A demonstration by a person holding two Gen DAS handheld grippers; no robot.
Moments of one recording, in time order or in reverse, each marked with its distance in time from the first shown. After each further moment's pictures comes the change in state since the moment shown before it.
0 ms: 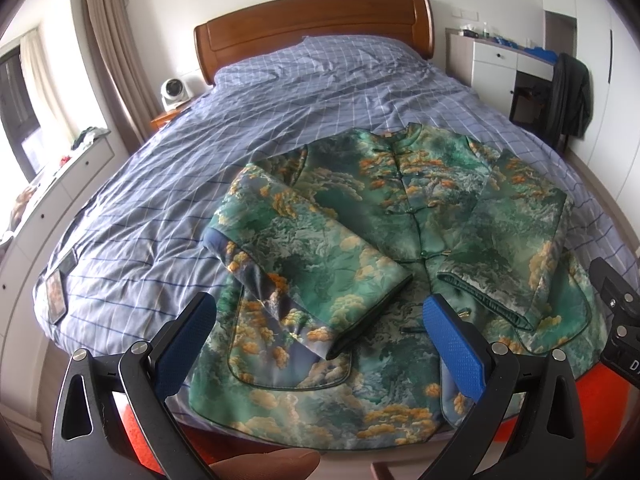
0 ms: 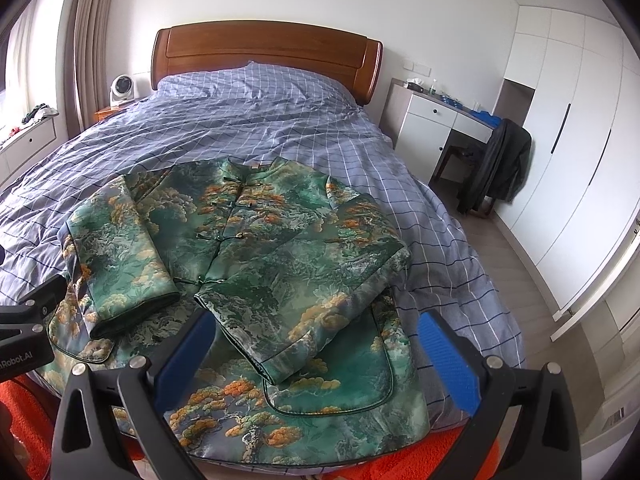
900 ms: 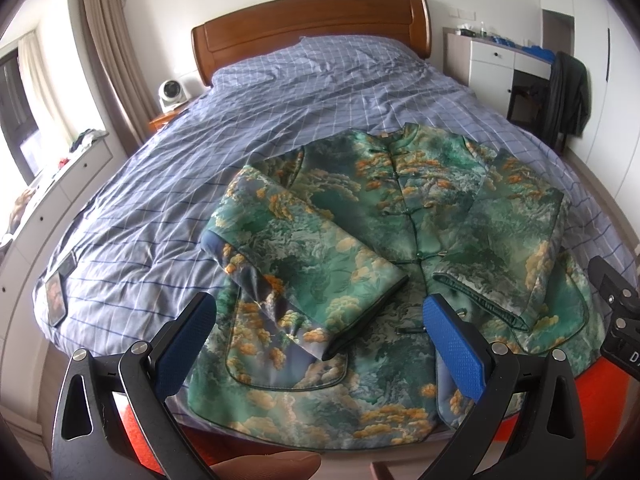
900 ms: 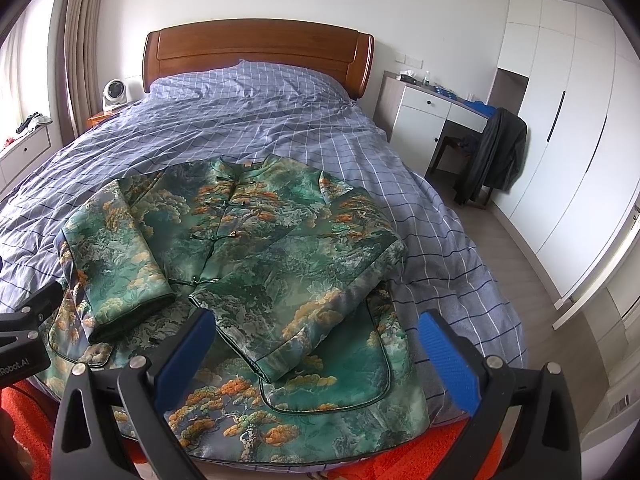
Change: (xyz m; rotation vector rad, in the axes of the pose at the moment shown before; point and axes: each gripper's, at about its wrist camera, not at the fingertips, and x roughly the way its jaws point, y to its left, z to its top) left arm -0.004 -0.004 0.000 0.001 -0.009 -0.007; right arm 0.003 -0.012 -0.001 0.041 0.019 0.001
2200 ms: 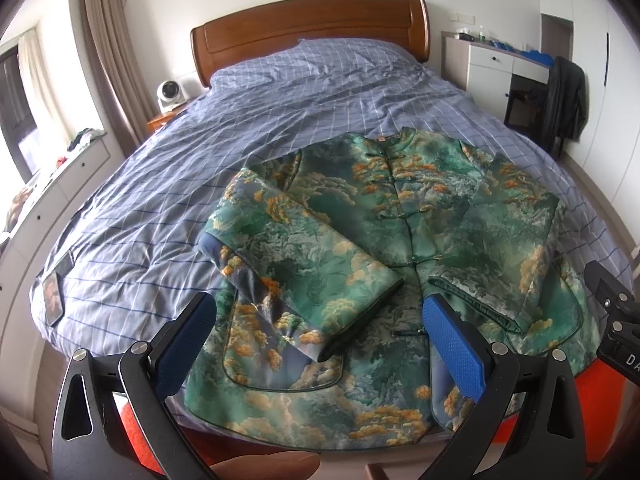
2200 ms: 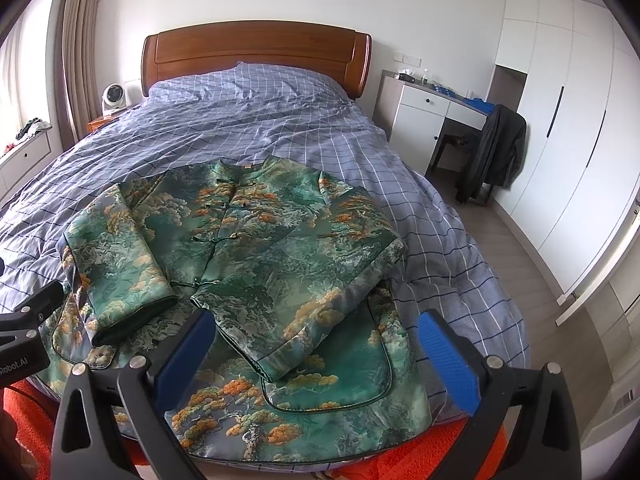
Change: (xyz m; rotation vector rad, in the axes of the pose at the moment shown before) left arm -0.002 -0.003 0.004 -0.005 -0.005 -0.006; right arm -0.003 0.001 -0.001 0.012 -0.006 0.004
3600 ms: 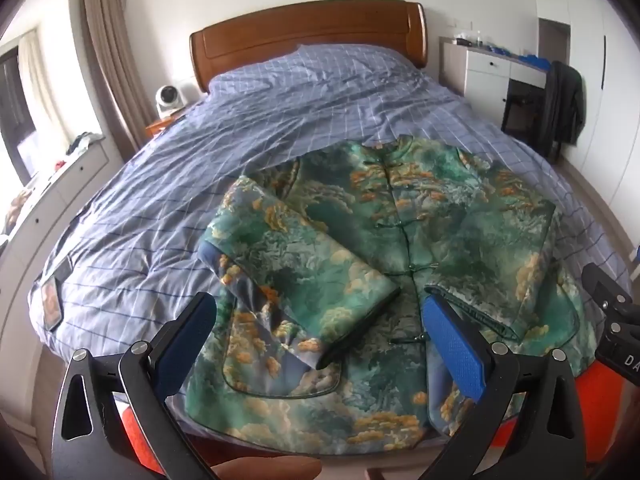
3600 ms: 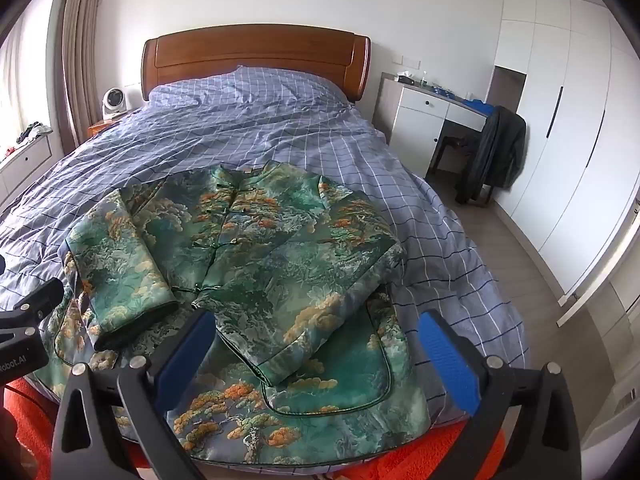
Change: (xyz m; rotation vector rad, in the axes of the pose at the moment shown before) left arm -0.006 0.000 0.007 0.005 -0.028 -0.009; right arm -0.002 -0.001 0.004 0.009 -0.009 0.001
